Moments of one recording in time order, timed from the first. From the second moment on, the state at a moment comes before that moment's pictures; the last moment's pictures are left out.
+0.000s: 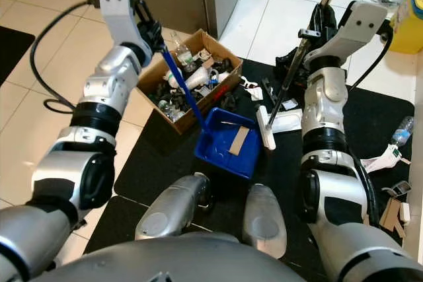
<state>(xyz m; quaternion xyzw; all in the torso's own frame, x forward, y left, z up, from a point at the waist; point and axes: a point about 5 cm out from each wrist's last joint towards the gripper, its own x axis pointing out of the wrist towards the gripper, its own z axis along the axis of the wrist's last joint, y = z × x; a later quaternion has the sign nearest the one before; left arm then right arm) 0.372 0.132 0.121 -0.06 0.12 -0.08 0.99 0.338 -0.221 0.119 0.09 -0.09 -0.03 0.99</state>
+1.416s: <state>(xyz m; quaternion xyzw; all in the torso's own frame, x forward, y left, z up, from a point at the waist) 0.396 0.210 0.238 -0.02 -0.07 0.06 1.00 0.341 -0.213 0.126 0.08 -0.11 -0.02 0.99</state>
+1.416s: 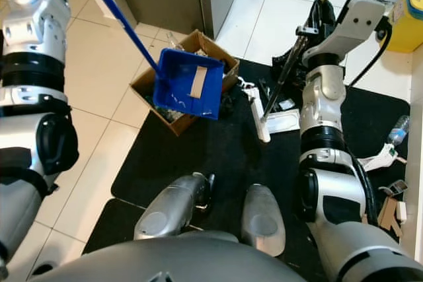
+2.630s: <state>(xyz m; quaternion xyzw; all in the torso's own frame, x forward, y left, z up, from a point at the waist) 0.392 0.205 0.241 -0.01 -0.09 0.06 0.99 0.341 -0.212 0.126 0.08 -0.12 -0.02 0.99</state>
